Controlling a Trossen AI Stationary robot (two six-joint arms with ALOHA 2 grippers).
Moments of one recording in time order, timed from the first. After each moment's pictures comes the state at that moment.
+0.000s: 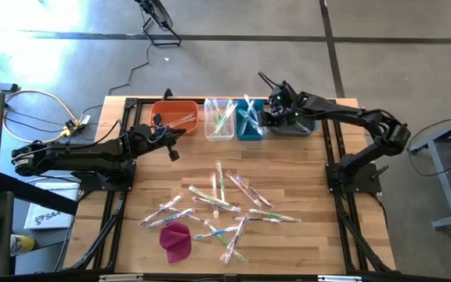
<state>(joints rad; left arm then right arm) 0.34 0.82 0.26 0.34 -0.25 0.28 -0.63 1.48 1.01 -0.42 -0.29 0.76</state>
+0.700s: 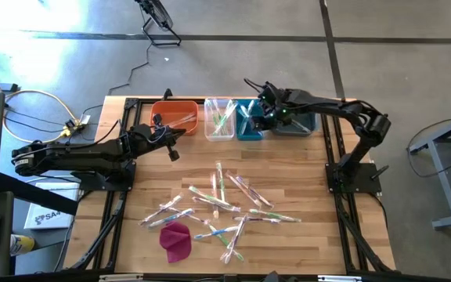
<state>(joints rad) 0.34 0.82 0.26 0.34 -0.25 0.29 -0.61 1.69 1.20 -0.65 -0.31 0.69</state>
